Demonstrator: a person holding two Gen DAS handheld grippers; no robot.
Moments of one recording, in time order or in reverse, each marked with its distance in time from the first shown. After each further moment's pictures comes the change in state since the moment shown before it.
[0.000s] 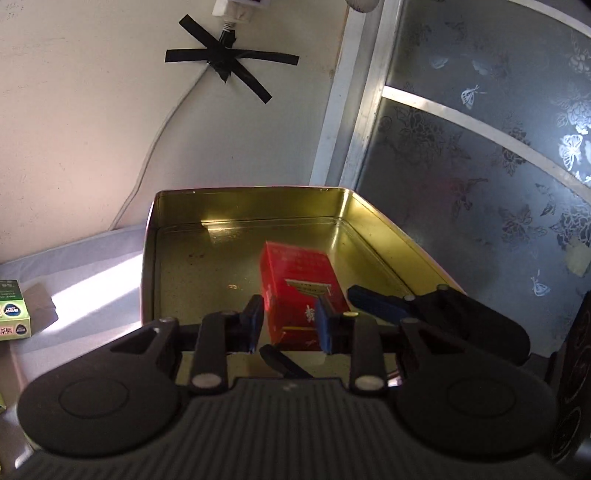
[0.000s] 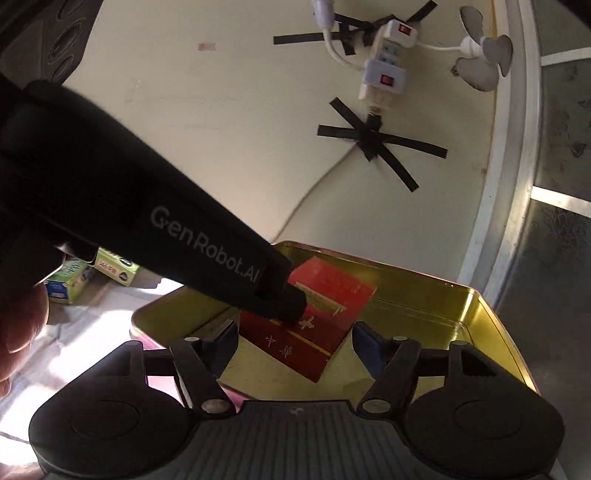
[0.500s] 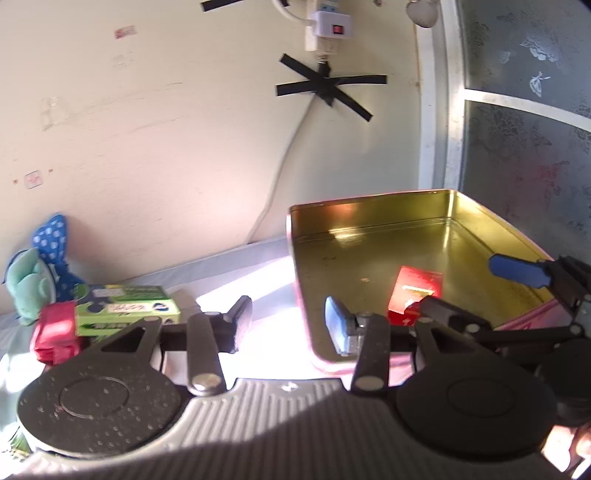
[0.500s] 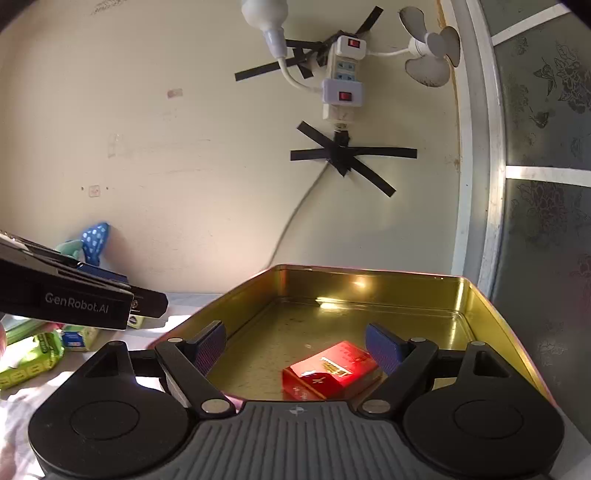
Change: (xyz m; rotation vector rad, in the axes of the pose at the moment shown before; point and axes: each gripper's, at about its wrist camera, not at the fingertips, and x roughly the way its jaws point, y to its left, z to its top) left arm -0.077 0.030 -0.028 0.066 -0.088 0.396; right arm -0.022 -0.016 0.001 0.168 -0.097 0.049
